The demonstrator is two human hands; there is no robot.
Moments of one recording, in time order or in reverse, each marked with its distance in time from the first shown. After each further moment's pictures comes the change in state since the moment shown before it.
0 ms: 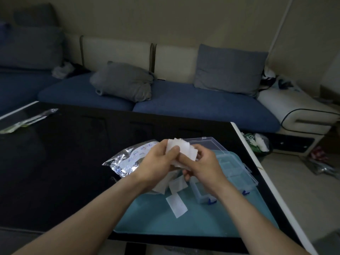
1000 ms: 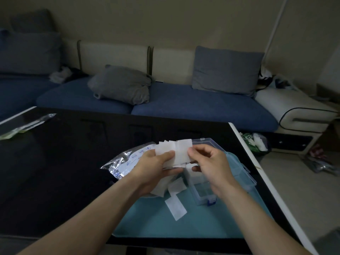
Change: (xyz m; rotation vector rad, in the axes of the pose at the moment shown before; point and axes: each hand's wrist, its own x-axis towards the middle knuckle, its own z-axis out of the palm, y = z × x) left_hand 0.013 -0.008 -0.003 -0.355 0.075 -0.234; right_hand 0.001 -0.005 -0.013 -0.019 0.229 0.032
